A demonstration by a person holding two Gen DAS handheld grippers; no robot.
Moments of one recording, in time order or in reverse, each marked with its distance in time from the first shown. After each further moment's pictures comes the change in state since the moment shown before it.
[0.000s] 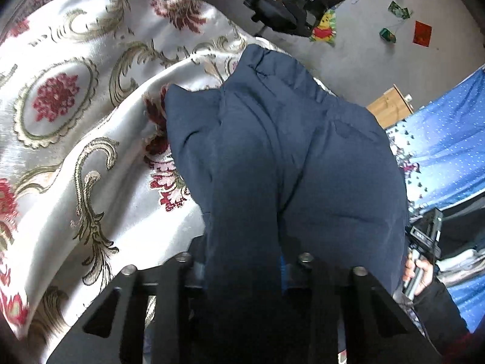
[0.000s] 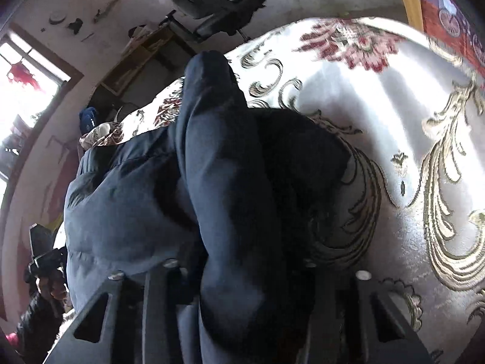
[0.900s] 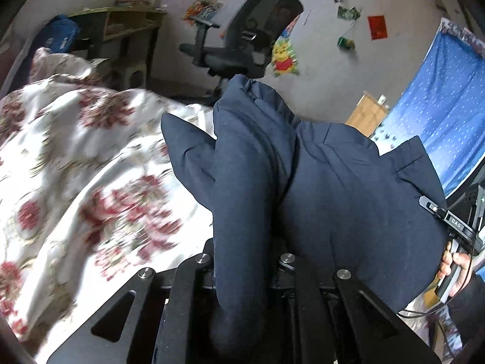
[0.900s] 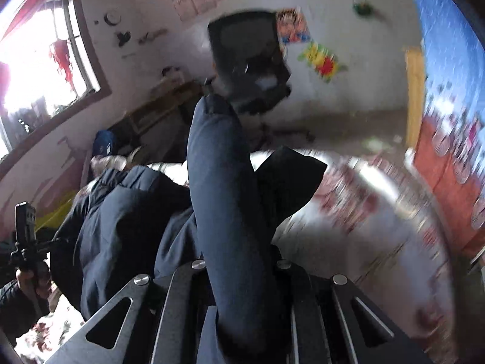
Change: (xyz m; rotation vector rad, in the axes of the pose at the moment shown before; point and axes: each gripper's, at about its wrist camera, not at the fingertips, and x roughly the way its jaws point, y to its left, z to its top) left arm -0.004 -0.147 0.030 0.222 -0.244 0.002; right arm -0.133 0.081 0.038 -0.261 -0.358 -0.134
